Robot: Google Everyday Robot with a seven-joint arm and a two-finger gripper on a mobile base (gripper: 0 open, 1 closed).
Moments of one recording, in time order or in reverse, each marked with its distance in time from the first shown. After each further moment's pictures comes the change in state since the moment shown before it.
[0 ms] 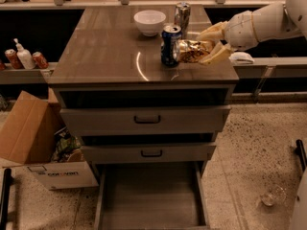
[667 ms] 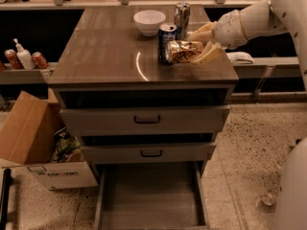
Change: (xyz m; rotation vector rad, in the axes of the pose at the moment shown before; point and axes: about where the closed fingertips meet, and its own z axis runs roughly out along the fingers) arm -0.005 -0.006 0.024 -0.044 0.011 0.010
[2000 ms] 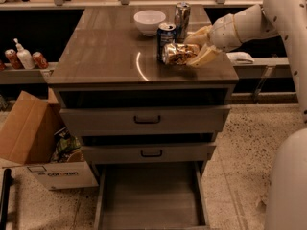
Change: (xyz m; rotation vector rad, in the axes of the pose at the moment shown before) arm 0.007 -0.001 0.021 -0.023 -0.020 0.025
